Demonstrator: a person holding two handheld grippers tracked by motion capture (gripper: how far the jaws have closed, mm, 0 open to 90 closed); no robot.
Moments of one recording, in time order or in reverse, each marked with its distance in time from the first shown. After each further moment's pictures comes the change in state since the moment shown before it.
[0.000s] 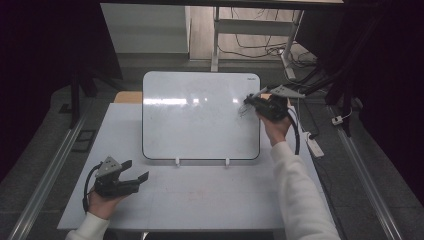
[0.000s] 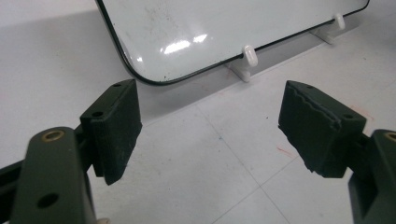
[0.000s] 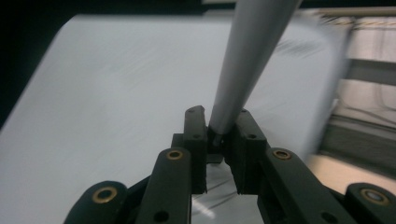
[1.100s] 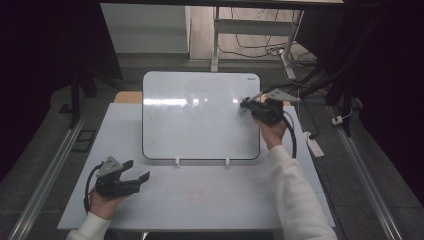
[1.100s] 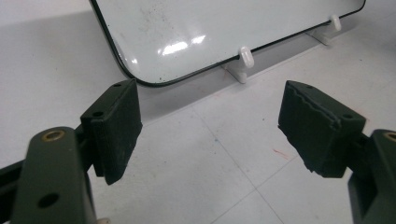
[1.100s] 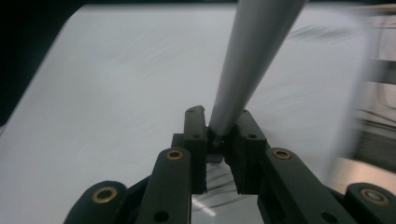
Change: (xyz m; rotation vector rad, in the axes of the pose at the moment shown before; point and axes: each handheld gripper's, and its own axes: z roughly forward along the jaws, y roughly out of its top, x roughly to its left) left arm -0.002 0.001 0.001 -0.004 -0.008 -0.002; right arm 0.015 -0.007 0.005 0.010 0.006 -0.015
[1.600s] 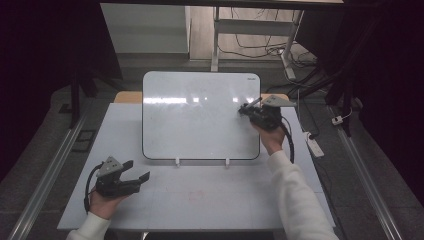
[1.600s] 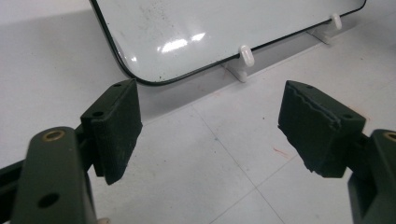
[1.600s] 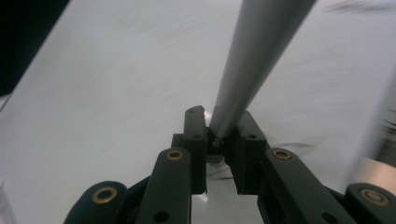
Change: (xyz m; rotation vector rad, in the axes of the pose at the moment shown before) left arm -0.001 0.000 0.000 0.002 0.000 0.003; right arm 0.004 -0.006 -0.009 0.023 -0.029 -0.040
